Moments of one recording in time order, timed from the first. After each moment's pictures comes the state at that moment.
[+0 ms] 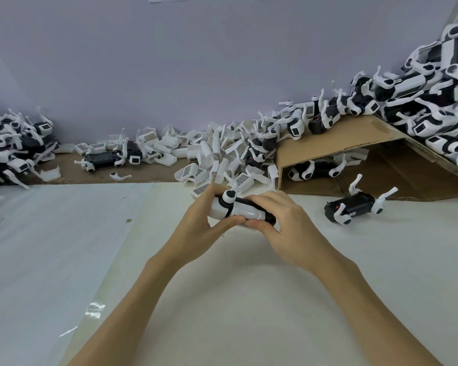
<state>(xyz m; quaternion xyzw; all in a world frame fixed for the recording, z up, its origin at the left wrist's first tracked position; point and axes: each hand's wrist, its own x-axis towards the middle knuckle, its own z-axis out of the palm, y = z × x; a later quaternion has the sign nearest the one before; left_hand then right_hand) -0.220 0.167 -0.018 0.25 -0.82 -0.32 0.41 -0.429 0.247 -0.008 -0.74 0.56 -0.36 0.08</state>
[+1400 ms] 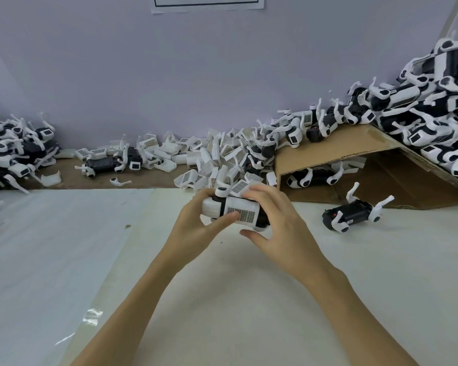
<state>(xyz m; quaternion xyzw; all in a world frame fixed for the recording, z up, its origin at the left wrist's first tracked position) -0.223 0.173 -0.007 0.34 -0.73 -0.41 0.43 -0.420 0.246 -0.010 -0.73 0.57 -0.39 0.00</state>
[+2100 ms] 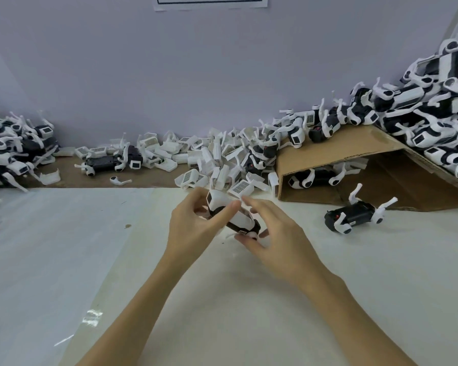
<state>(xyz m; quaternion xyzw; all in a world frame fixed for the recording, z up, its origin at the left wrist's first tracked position) -0.228 0.179 -0.004 0.39 -0.66 -0.40 0.50 -0.412 0.246 -0.023 -0.70 0.60 -0.39 0.04</state>
